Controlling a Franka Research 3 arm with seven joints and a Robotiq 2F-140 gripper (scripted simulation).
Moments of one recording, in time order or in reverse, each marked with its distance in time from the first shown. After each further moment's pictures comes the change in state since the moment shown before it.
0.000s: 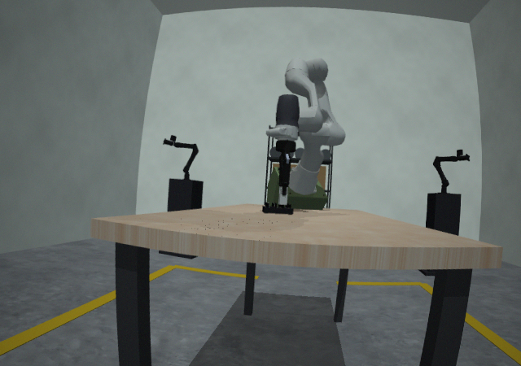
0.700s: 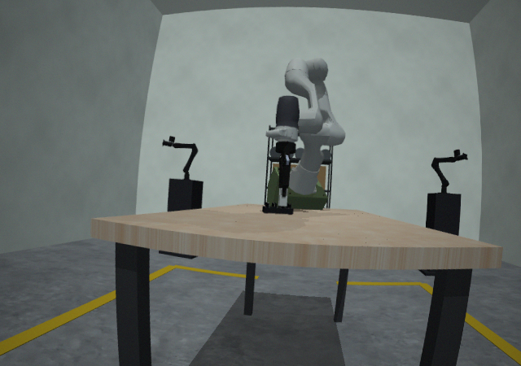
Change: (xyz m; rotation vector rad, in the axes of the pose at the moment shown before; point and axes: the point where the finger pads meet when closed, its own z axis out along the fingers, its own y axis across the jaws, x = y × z) arm 0.000 -0.001 0.005 0.005 0.002 0.000
